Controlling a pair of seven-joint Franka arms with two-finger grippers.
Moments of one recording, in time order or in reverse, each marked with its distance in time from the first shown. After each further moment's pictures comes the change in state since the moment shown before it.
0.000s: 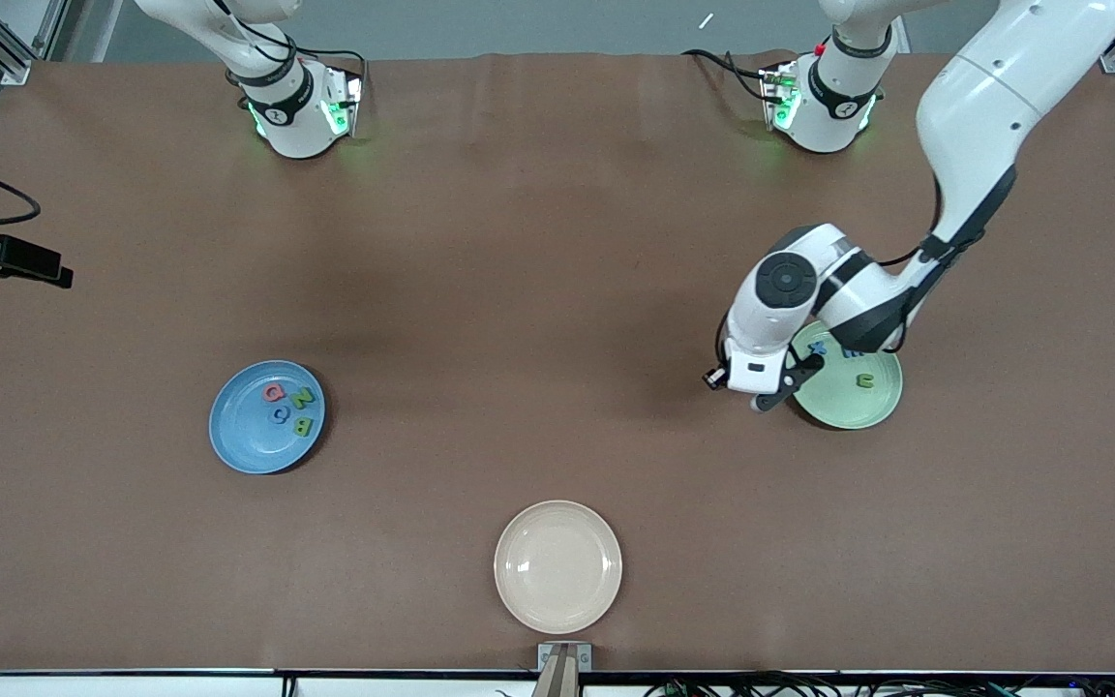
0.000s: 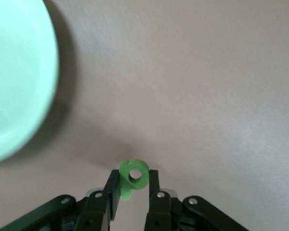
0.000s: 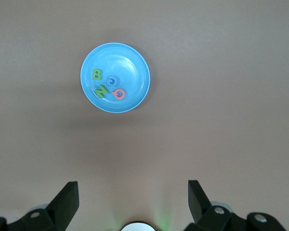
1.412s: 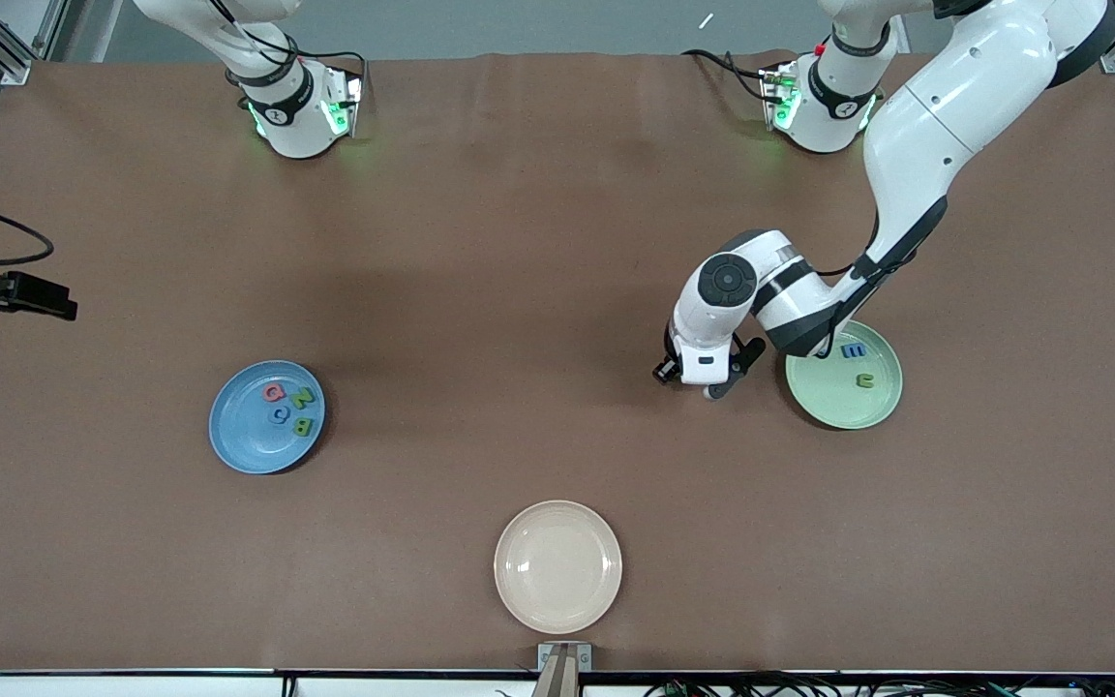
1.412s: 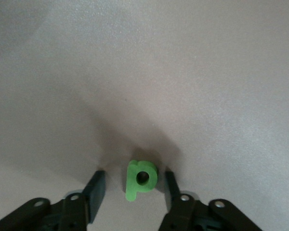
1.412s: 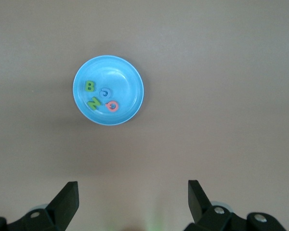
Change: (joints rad) left arm -0.226 0.122 0.077 0.078 -0.019 0.057 -0.333; right arm 0.044 0.085 -0.028 0.092 -0.032 0.001 0.000
